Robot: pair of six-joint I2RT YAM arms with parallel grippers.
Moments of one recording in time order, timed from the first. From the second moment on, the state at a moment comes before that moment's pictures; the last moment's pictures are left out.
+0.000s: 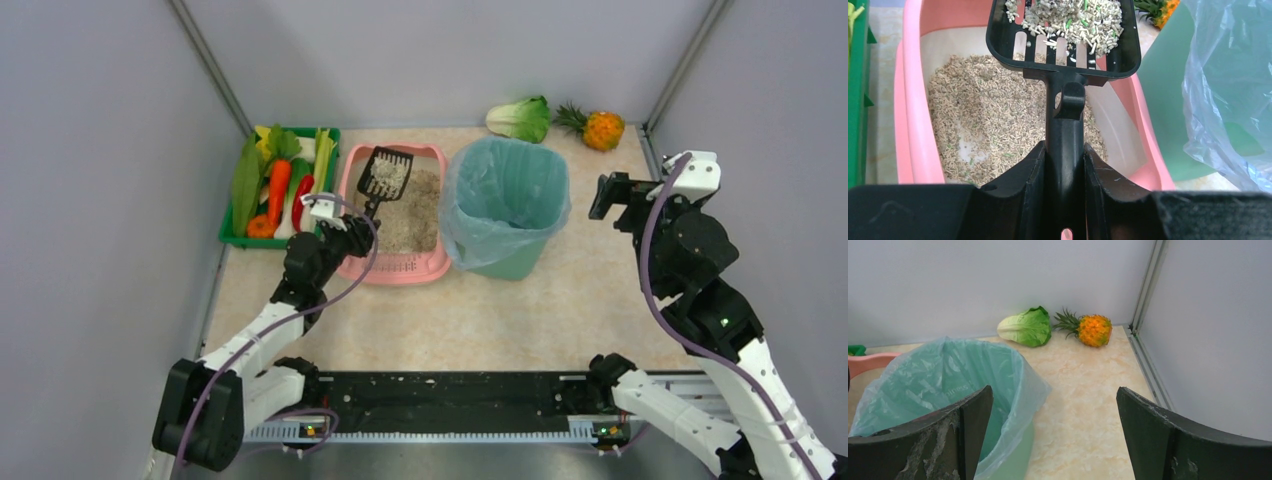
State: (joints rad) left arm -0.29 1.03 0.39 0.59 0.19 -0.29; right arm 0.59 0.68 1.16 -0.45 0.69 0.02
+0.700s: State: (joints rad) left arm -0.29 0.96 0.33 0.73 0.29 -0.39; right arm 0.59 0.73 1.16 -0.45 0.64 0.02
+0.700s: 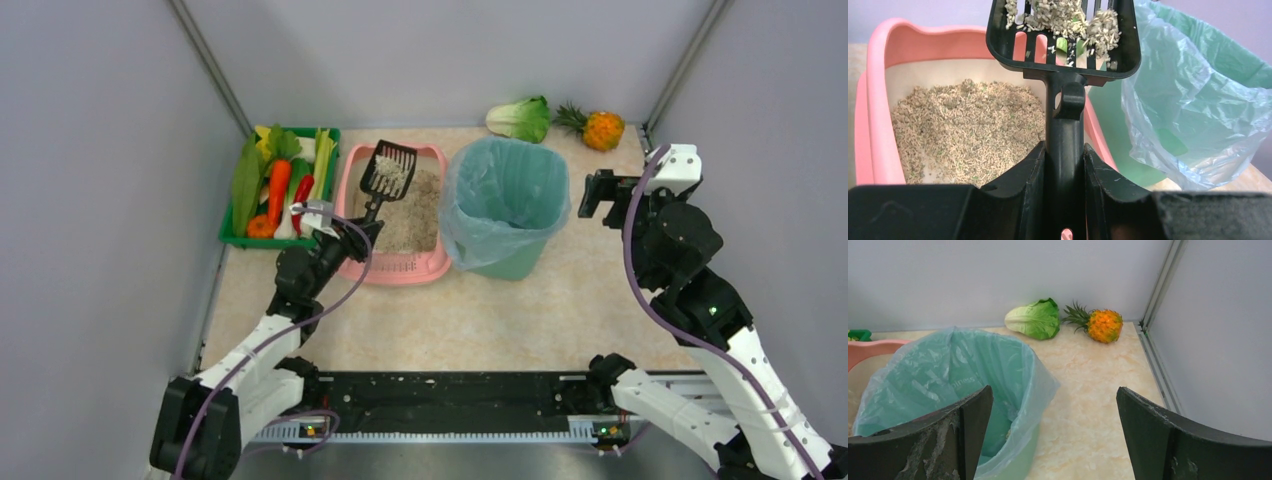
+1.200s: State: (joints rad) left arm -0.29 0.85 0.36 0.49 0.27 -0.30; right arm 0.59 0.74 1.16 -0.45 0.63 0.03
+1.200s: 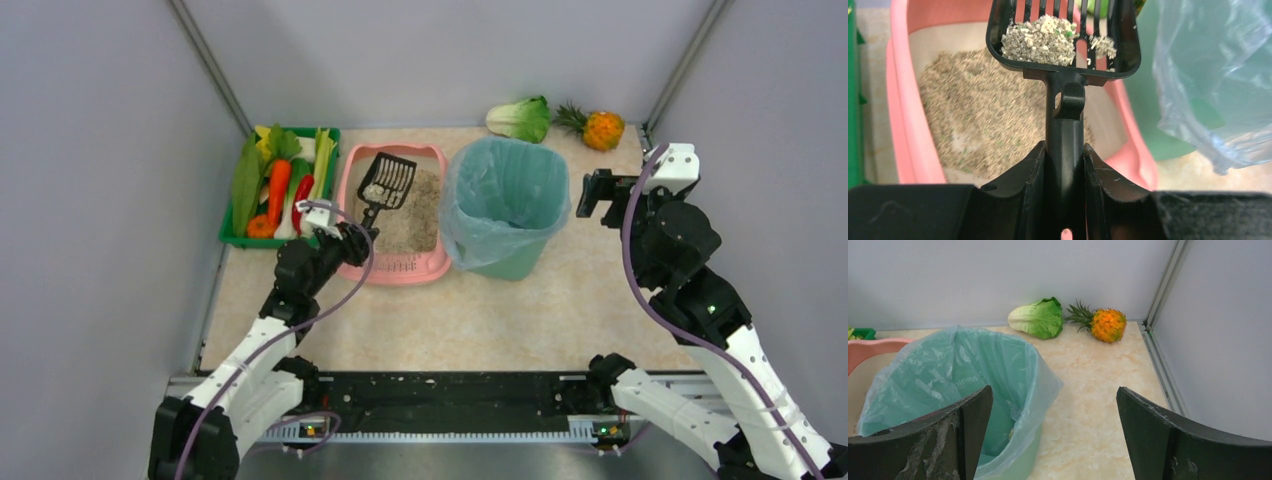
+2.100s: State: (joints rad) left arm -0.39 1.13 0.83 -0.29 -0.06 -0.03; right arm 0.59 0.76 1.16 -0.43 0.63 0.05
